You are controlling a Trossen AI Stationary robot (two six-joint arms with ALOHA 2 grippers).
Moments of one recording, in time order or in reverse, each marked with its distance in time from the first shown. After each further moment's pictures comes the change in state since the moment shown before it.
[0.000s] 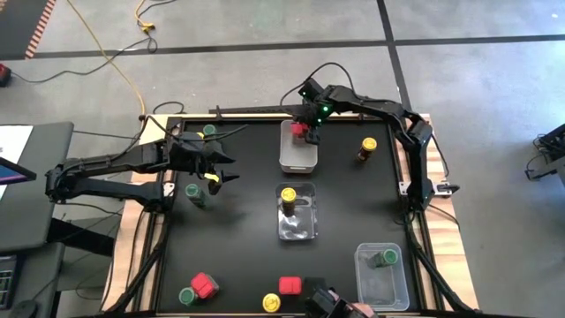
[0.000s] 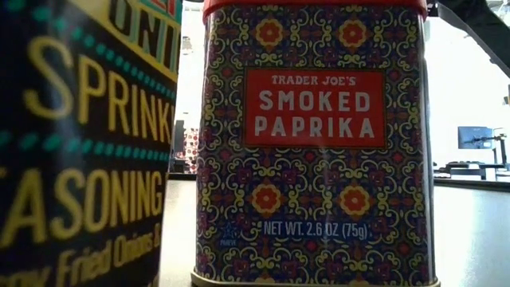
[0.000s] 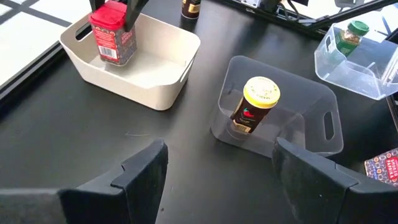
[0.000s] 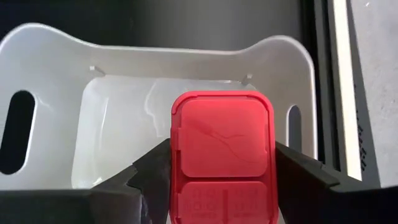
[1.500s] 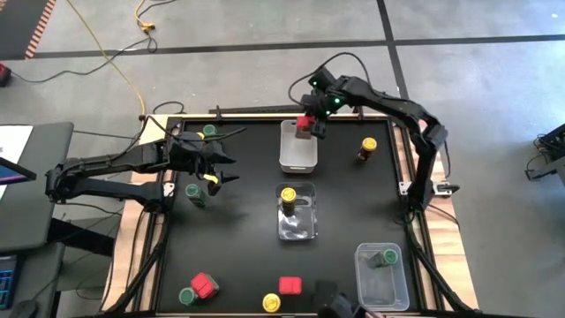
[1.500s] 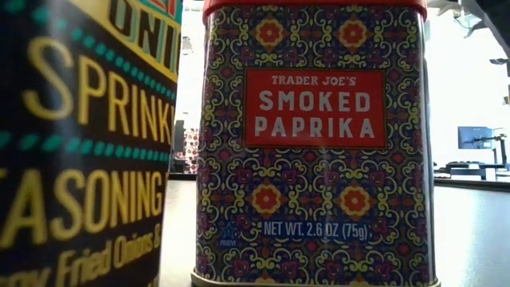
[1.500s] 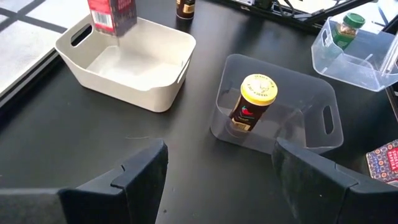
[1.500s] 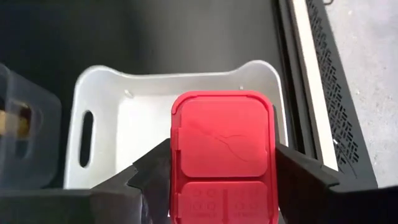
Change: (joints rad) left arm 0.000 0.000 0.000 0.000 0.013 0.041; right arm -0.014 -0.131 0.021 -0.089 -0.036 0.074
